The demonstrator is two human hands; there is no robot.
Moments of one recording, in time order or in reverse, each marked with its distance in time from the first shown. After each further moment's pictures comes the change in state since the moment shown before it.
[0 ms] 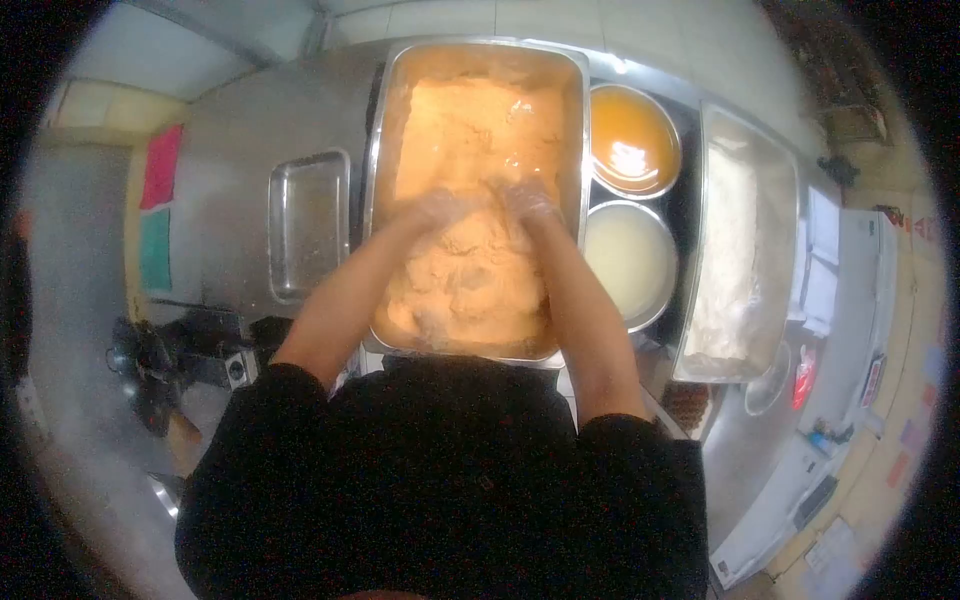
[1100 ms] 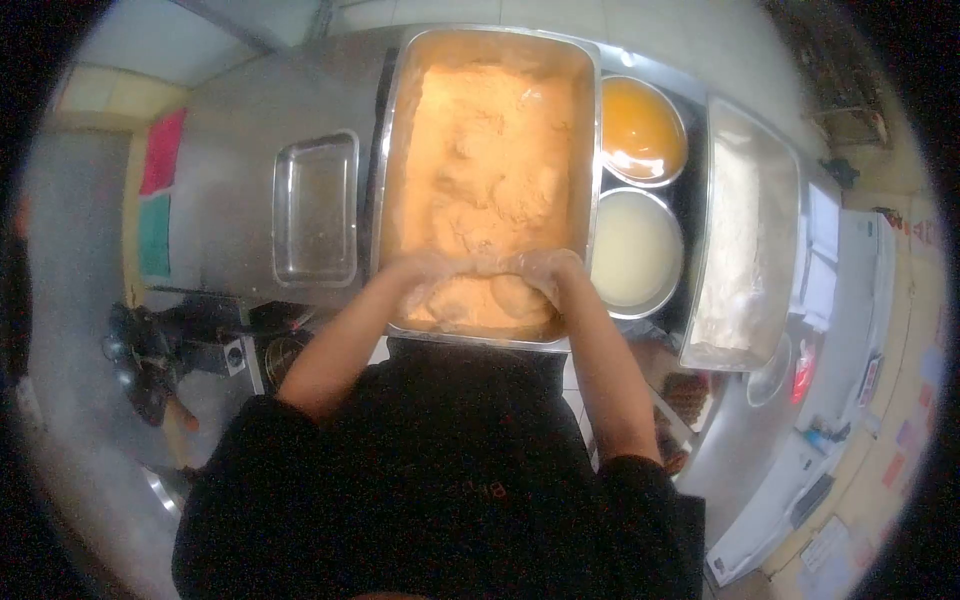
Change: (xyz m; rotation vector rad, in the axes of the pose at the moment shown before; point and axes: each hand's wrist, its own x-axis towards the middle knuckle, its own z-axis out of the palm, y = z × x) left_hand -0.053 -0.085 0.056 0.332 0.090 0.112; right_hand -0.099 -0.035 0.060 0.488 -0.076 0.129
